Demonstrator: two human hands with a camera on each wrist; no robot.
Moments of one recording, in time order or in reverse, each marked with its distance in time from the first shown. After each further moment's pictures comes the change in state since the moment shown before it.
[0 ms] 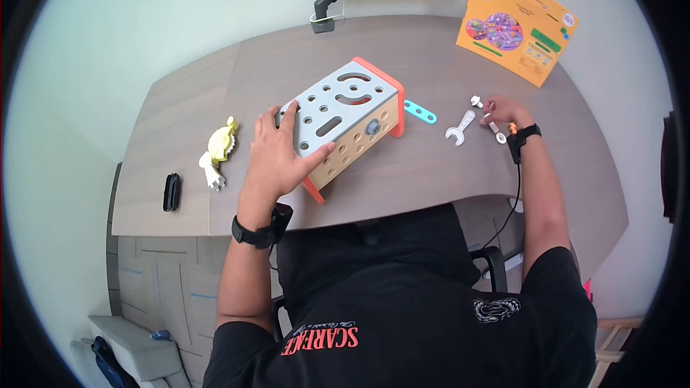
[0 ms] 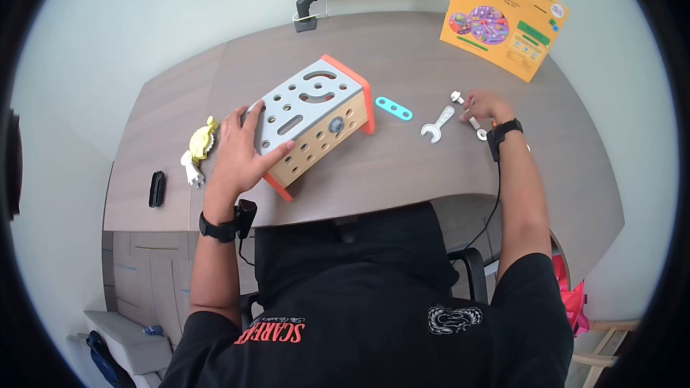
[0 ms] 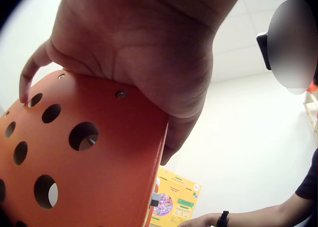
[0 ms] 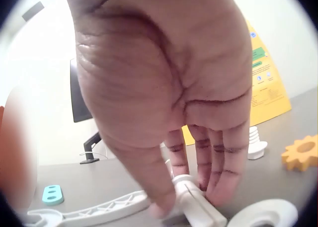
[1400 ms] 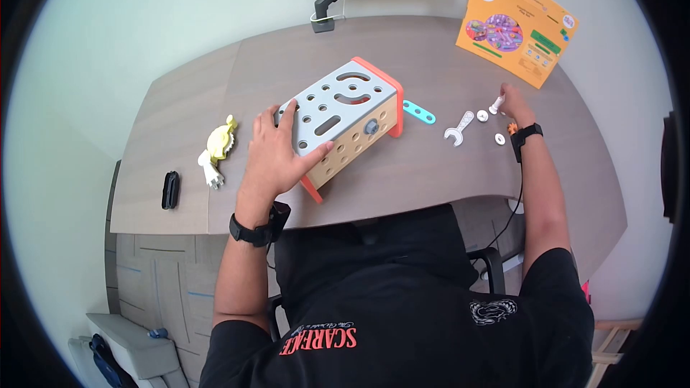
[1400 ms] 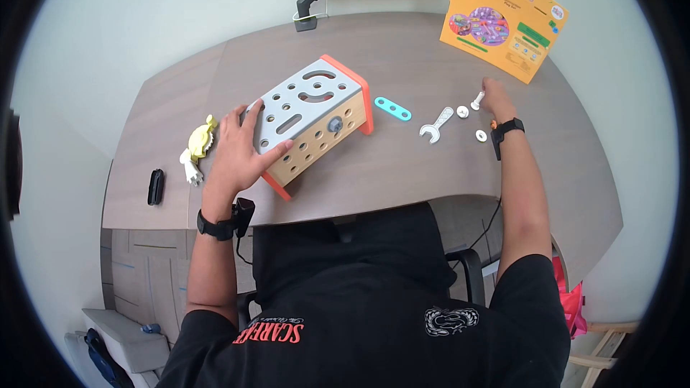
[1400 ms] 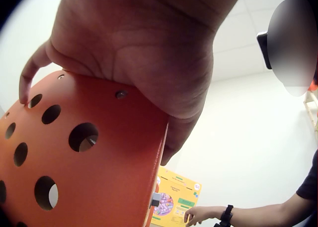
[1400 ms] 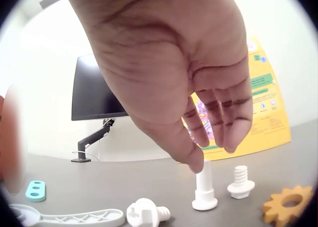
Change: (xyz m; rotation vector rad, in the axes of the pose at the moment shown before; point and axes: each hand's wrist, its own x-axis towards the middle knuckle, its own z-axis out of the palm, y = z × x) left_hand 0.000 -0.001 0.001 0.023 0.000 0.009; right_hand 0.027 0.033 -0.016 -0.424 0.534 -0.098
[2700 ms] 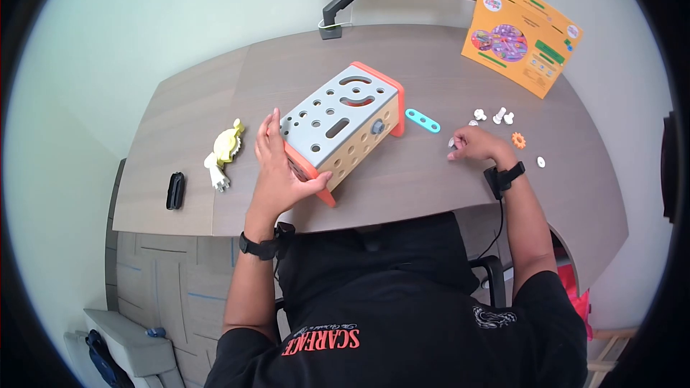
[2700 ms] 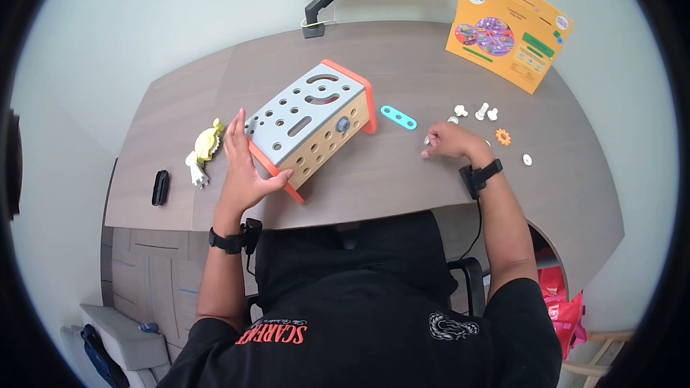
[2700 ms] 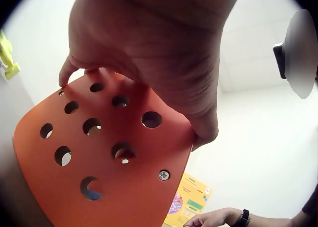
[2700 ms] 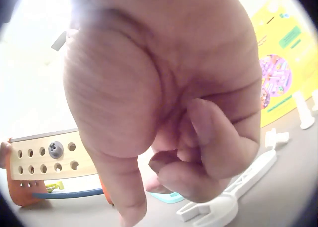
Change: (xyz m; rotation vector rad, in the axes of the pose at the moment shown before) left_hand -0.029 -0.019 0.020 -0.336 0.161 0.028; right_hand -0.108 -0.142 -0.021 0.341 -0.576 -0.376
